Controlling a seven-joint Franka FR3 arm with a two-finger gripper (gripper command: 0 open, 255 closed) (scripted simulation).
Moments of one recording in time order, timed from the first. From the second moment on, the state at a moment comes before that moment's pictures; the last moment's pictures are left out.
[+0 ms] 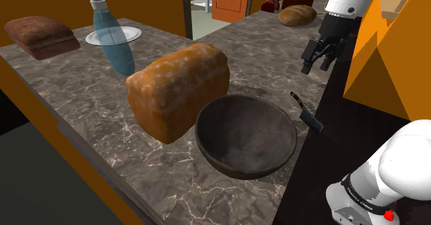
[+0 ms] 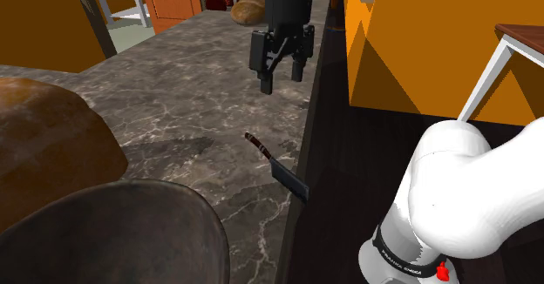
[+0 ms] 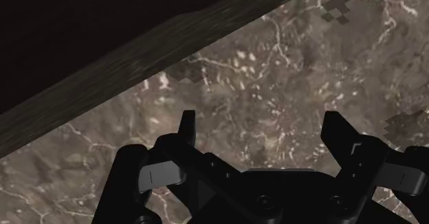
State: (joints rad) arm -0.02 -0.76 -0.06 -2.38 0.08 1.59 0.12
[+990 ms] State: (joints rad) arm 0.04 -0.99 0.30 -2.47 0.27 1.59 0.54
